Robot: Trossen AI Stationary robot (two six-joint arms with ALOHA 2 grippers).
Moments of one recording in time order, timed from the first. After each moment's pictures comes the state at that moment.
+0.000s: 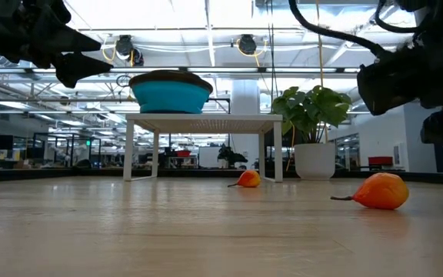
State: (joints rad) left arm -0.11 0.38 0.21 0.05 -0.18 -0.16; right arm 0.49 1.61 0.86 -0.47 -0.21 1.11
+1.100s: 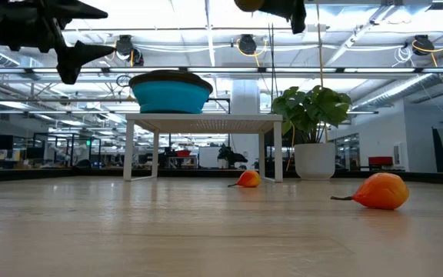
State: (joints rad) left arm -0.11 0.39 0.21 0.24 -0.22 -0.53; right arm 0.22 1.31 0.86 0.38 0.40 0.29
